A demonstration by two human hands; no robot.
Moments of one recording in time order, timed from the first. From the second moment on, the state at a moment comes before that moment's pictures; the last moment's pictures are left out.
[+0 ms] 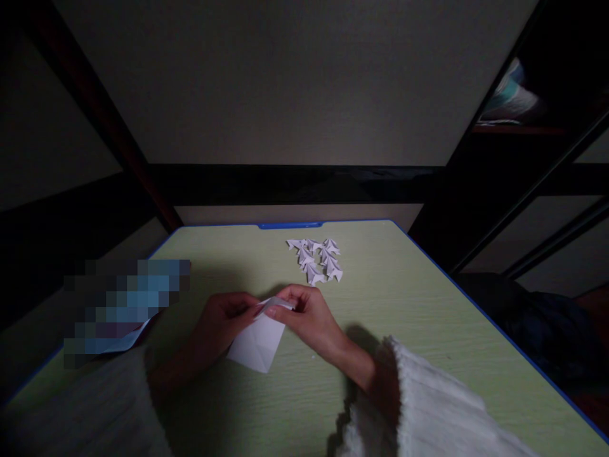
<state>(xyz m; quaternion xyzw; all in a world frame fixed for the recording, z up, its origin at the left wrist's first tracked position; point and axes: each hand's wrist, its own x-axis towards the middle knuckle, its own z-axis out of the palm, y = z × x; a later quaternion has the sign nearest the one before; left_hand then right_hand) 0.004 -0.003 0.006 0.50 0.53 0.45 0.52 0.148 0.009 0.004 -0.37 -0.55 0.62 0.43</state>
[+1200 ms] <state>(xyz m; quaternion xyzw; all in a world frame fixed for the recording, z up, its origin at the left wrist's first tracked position) 0.004 -0.002 0.007 0.53 0.51 0.42 0.54 0.148 0.009 0.002 -0.38 -0.54 0.59 0.47</state>
